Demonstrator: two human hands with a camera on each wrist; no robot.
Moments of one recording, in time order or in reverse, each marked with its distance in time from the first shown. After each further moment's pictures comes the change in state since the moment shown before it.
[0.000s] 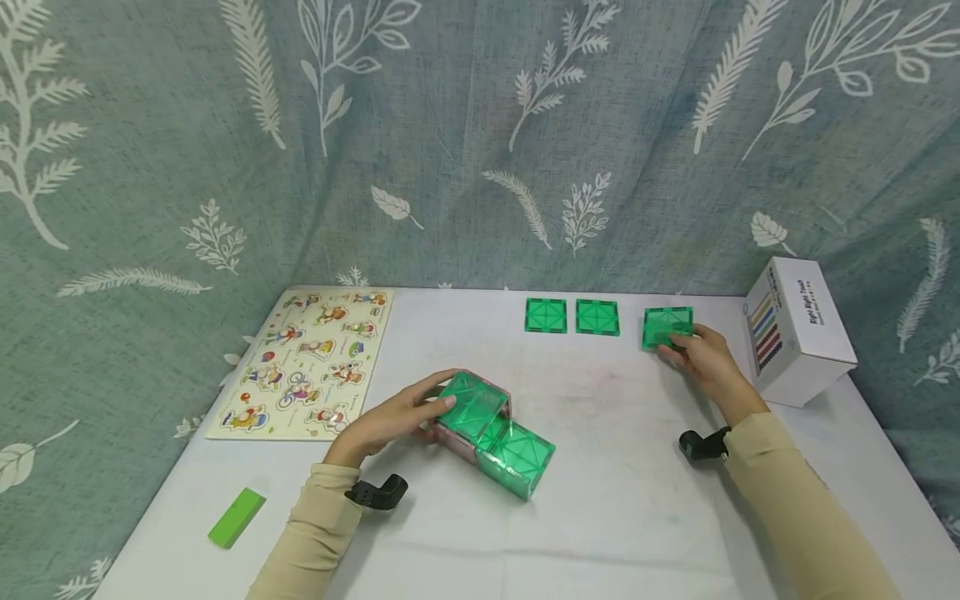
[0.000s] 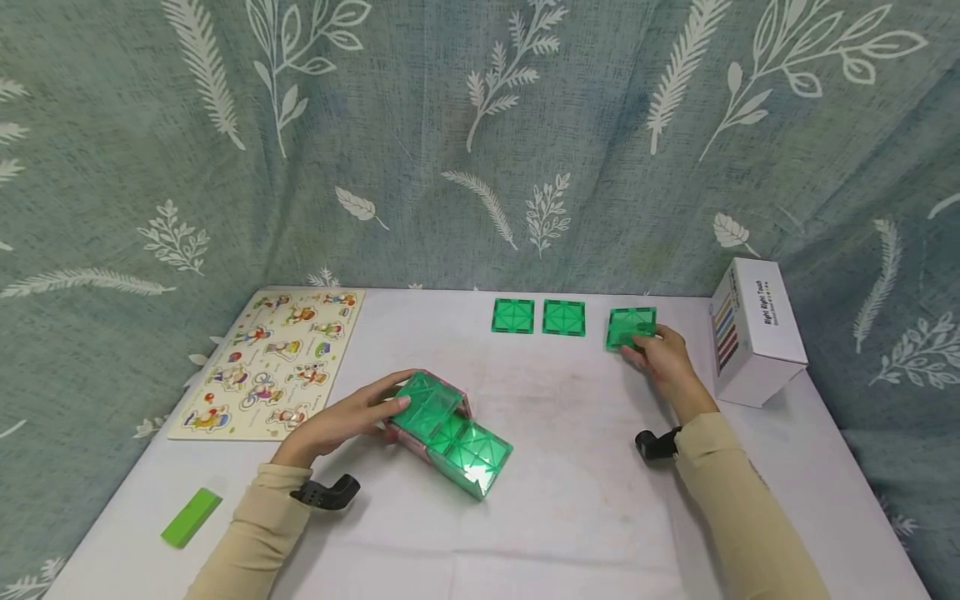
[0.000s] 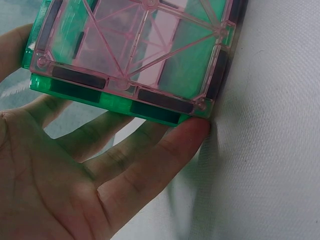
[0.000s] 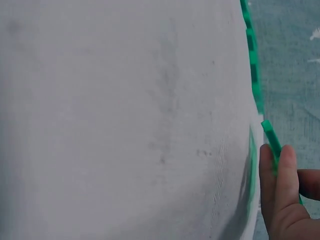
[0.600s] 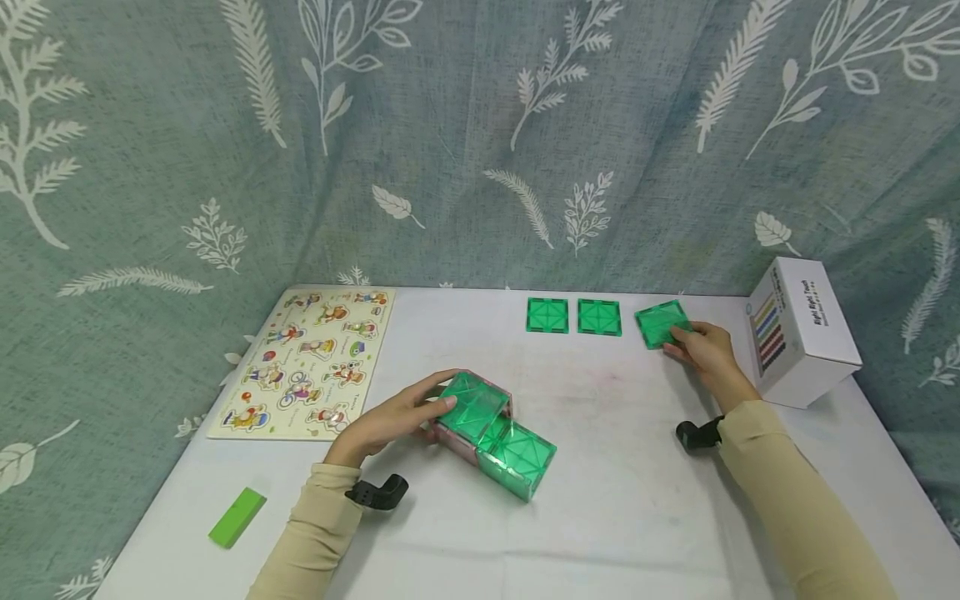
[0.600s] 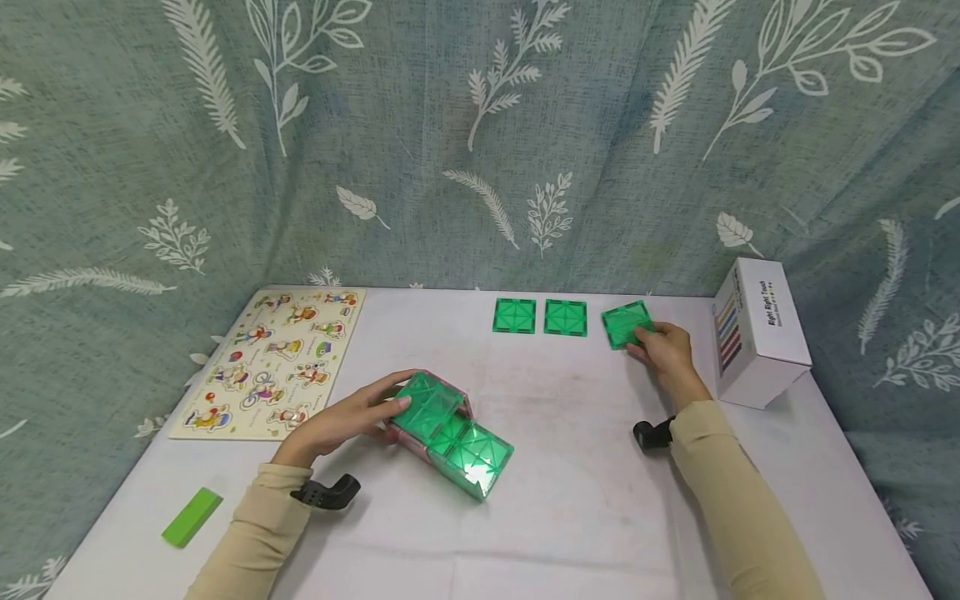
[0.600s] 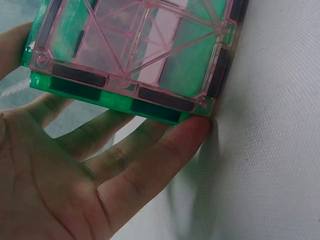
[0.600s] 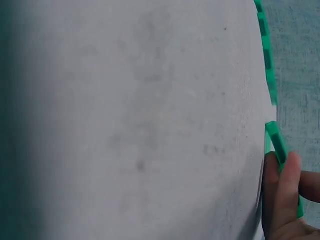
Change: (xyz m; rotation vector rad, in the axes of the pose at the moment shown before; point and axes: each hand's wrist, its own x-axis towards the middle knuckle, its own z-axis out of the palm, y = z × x) left_hand 0.001 -0.001 0.000 -0.005 -0.002 -0.002; right_hand 0.014 -0.002 0.001 -0.051 0.121 -0.004
